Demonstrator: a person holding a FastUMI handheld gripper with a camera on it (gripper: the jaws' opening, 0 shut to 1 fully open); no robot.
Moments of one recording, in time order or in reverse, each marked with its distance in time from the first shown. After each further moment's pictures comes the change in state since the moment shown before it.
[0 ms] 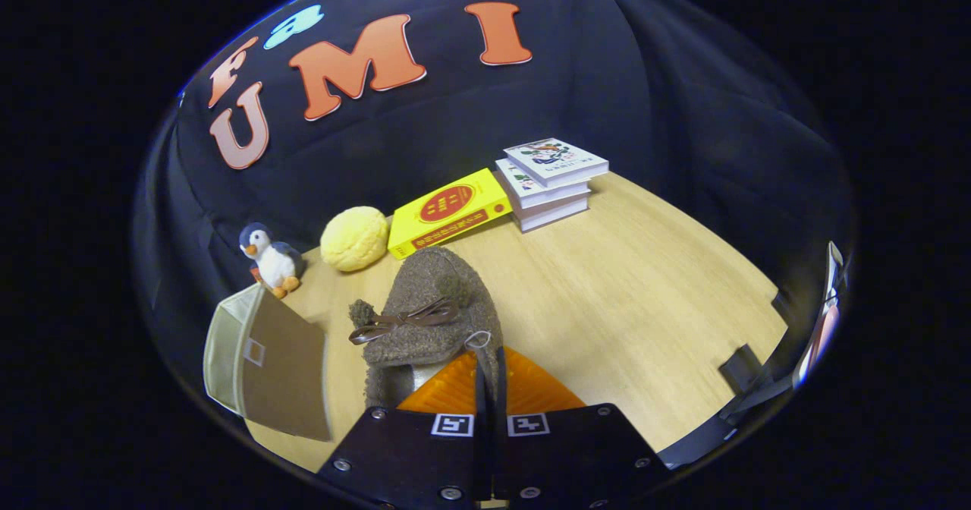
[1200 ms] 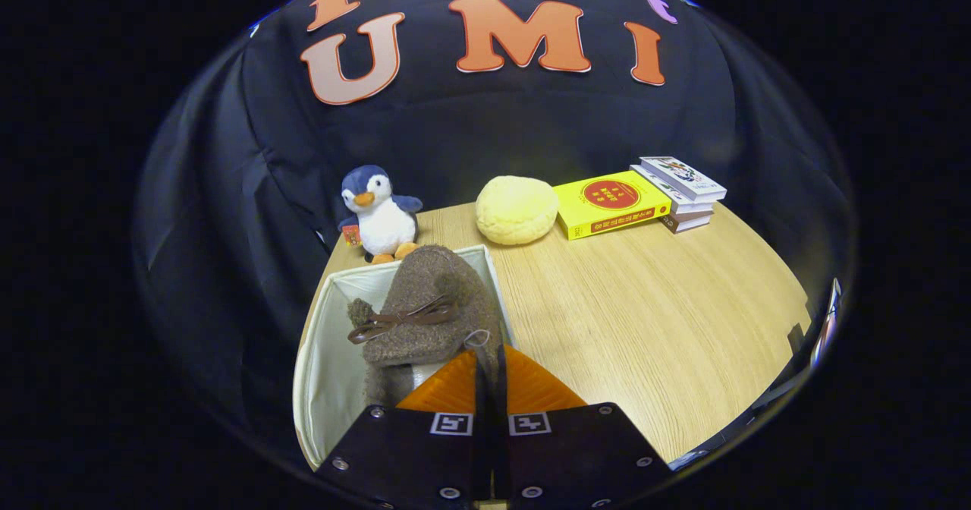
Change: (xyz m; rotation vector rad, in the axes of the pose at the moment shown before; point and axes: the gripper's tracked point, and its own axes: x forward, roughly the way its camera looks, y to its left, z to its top) arm 0.012 0.286 -0.073 -0.195 0.043 0.032
